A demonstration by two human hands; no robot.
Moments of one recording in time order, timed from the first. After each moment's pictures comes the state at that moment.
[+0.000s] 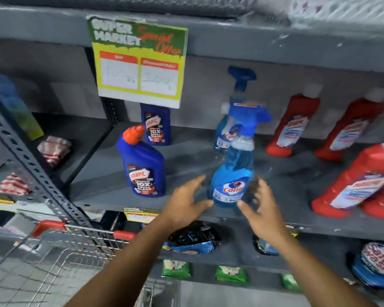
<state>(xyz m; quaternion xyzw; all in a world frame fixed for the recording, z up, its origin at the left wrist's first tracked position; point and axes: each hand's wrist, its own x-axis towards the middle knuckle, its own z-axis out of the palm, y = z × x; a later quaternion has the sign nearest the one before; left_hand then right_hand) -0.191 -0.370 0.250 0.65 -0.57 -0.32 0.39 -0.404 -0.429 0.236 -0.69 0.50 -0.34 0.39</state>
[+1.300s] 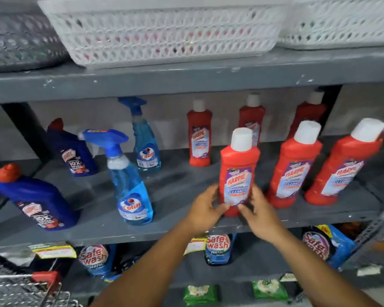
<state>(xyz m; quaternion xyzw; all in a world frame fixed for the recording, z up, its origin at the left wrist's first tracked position) -0.461 -0.467 0.267 0.55 -0.60 -0.40 0.41 -0.639 -0.497 0.250 -0.70 0.51 -0.36 0.34</state>
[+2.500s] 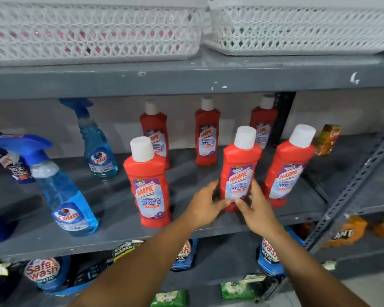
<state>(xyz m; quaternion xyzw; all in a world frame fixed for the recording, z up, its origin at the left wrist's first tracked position) -0.585 -0.530 0.272 0.54 -0.64 -0.39 0.38 -0.760 -0.545 0.248 -0.69 0.52 -0.39 0.32</state>
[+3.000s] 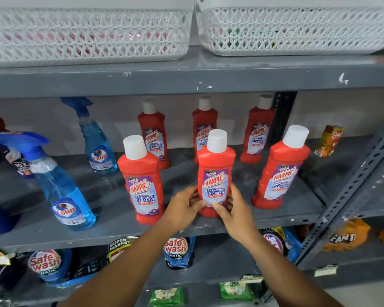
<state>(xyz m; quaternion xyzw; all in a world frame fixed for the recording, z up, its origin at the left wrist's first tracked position) -0.560 -0.513 0.265 0.55 -0.60 -0.39 0.43 -0.733 -0.529 0.247 -0.67 0.49 -0.41 0.37</state>
